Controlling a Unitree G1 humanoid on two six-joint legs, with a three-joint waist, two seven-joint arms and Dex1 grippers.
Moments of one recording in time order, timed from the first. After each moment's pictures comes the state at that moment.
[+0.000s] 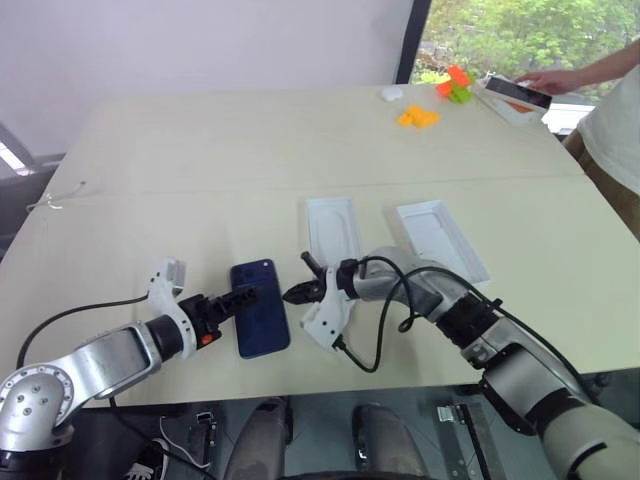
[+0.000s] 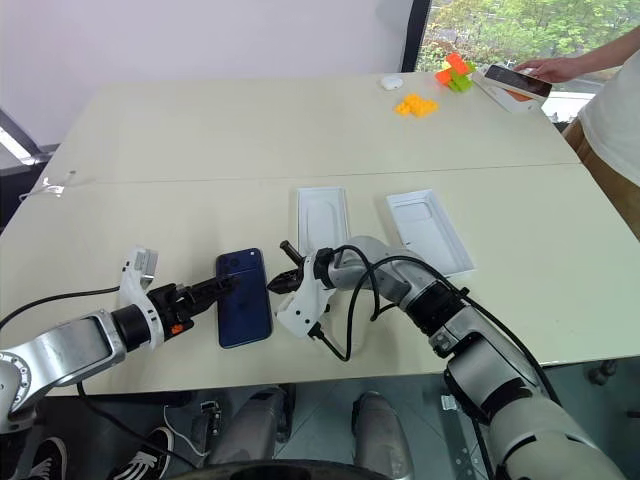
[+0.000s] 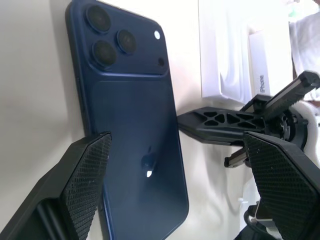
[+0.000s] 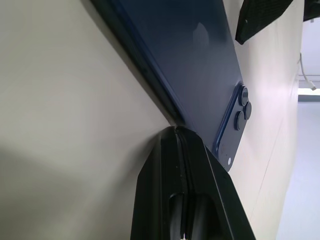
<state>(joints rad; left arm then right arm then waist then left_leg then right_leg) 0.09 0.75 0.23 -0.44 -1.95 0.89 0.41 -0.78 -0.40 0.64 0.35 -0.67 -0.69 0.77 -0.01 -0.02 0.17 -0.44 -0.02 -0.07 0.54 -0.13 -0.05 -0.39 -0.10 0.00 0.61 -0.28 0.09</state>
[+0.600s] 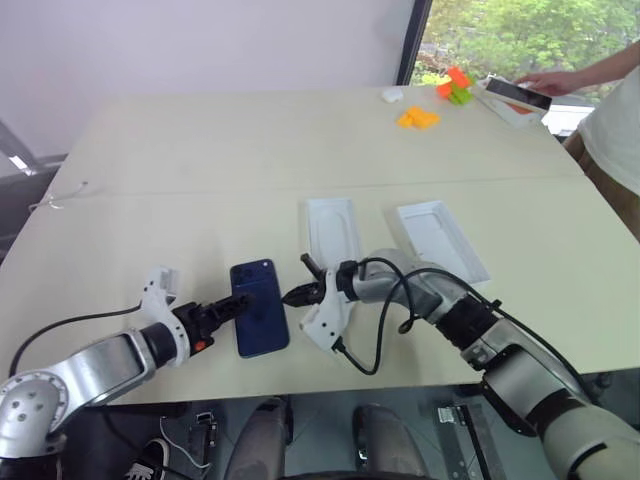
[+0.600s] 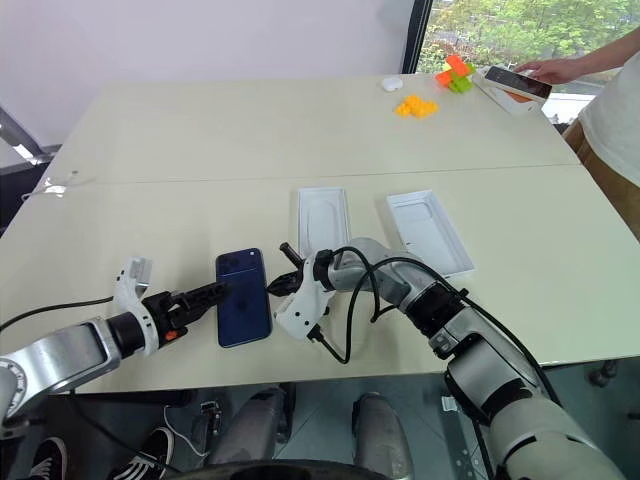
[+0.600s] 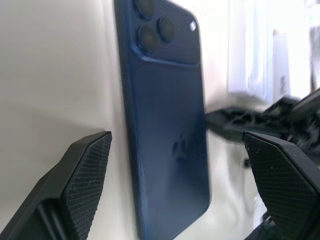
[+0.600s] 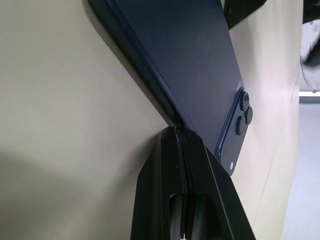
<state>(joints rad) 0.11 0.74 0.21 -0.41 -1.95 0.87 0.44 -0.78 -0.38 0.66 0.36 -0.67 -0.68 0.76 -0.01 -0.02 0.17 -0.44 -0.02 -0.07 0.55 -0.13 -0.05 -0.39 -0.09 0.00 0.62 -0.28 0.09</state>
